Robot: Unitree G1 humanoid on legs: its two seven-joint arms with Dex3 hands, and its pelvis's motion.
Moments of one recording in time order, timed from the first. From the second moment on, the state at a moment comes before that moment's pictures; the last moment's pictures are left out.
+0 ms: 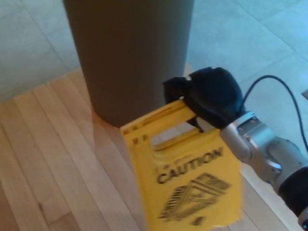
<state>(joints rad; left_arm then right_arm) 0.19 0.31 0.18 1.29 0.07 -0.44 0.35 -0.65 -0.28 0.56 0.63 -0.94 -0.29 -0.47</state>
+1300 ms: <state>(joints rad) 0.18 0.30 0.19 1.29 0.07 -0.44 0.35 -0.67 -0.24 0.66 0.82 -0.95 -0.25 -0.38</state>
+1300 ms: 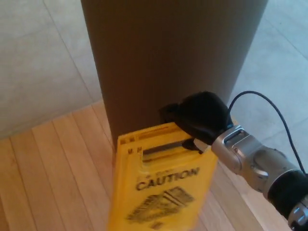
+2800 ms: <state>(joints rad) 0.14 0.28 0.20 1.30 0.07 -0.44 0.35 -0.53 -0.27 0.67 0.84 -0.93 -0.16 -0.34</state>
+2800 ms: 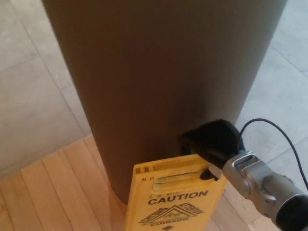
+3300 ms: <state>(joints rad) 0.11 0.29 0.21 1.30 0.07 -0.44 0.35 -0.49 -0.30 0.72 0.93 -0.96 -0.08 -0.41</state>
